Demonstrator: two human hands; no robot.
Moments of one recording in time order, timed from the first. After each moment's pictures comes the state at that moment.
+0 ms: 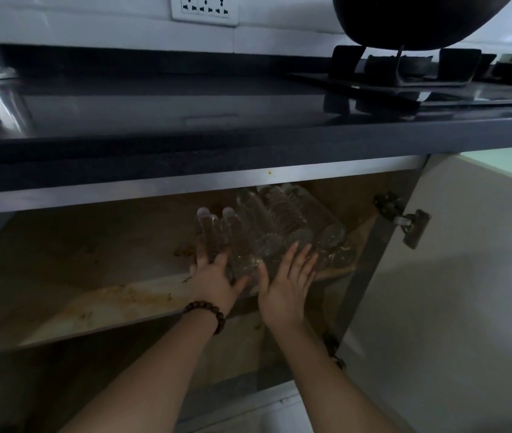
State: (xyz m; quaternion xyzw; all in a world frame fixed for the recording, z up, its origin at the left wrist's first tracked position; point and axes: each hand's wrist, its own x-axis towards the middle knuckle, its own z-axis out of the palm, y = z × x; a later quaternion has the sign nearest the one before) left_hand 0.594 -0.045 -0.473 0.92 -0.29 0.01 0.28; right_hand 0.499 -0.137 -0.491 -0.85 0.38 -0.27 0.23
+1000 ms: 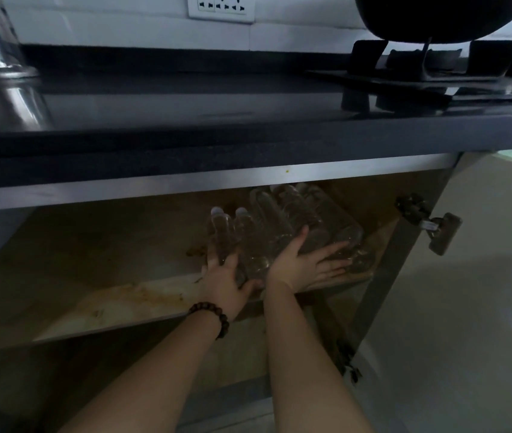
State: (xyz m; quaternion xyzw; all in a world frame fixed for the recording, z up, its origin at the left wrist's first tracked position) left_hand 0.598 -0.039 -0.473 0.90 -0.31 -0.01 0.31; right_hand 0.561 -0.148 -0.460 -0.52 0.53 -0.49 0.46
